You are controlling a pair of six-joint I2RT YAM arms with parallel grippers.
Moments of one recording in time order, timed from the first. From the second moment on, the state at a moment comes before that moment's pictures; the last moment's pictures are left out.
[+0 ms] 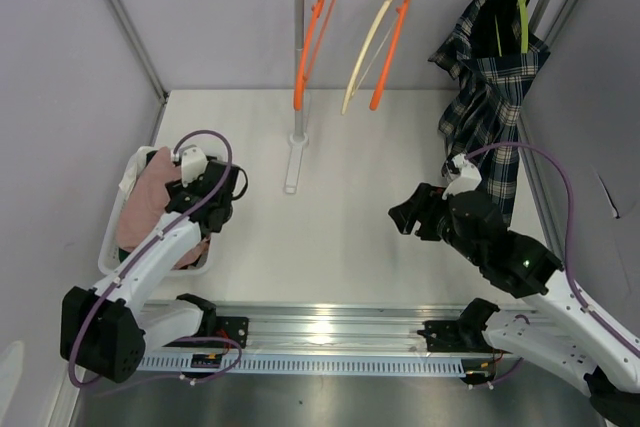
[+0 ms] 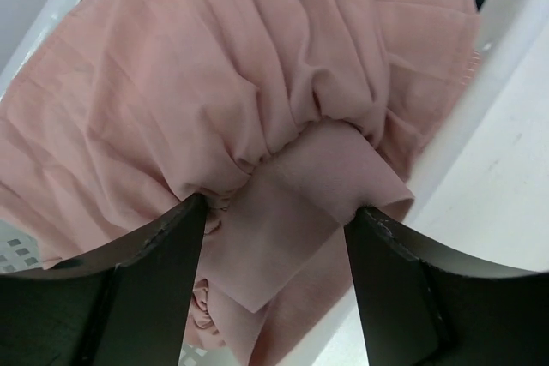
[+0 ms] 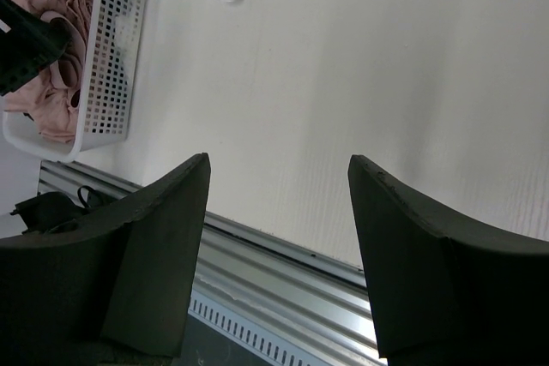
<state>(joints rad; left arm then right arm) -0.34 1.10 0.79 -0.64 -0.86 -0.58 0.81 0.71 0.92 -0.66 0.26 0.72</state>
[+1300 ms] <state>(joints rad) -0.29 0.79 1.16 -0.72 -0.39 -0.46 1.07 1.09 0.97 -0.19 0.13 0.55</state>
